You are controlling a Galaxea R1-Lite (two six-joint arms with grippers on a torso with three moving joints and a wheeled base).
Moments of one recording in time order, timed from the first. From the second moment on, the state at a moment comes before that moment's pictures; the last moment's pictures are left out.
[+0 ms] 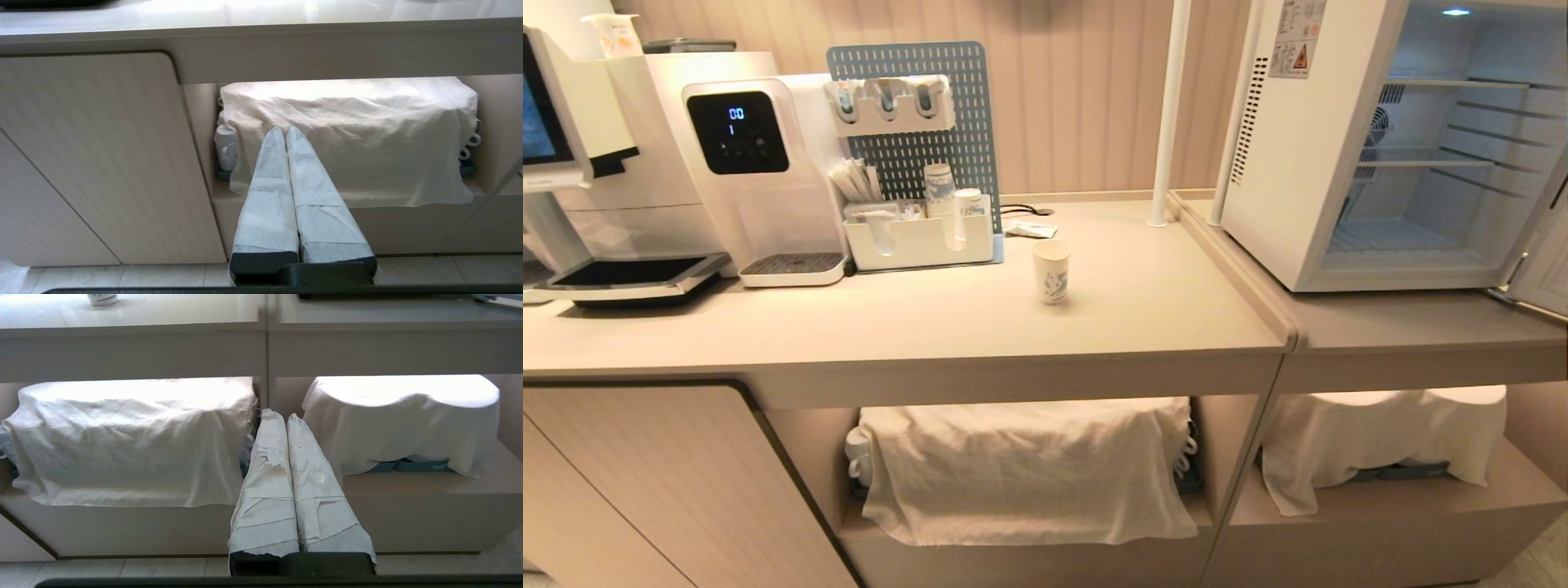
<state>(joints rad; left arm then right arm) 0.01 0.00 0.00 0.00 -0.01 0.01 0.00 0.00 0.00 0.00 0.00 -0.04</state>
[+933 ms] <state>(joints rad) 0.01 0.00 0.00 0.00 -0.01 0.01 0.00 0.00 0.00 0.00 0.00 -0.04</state>
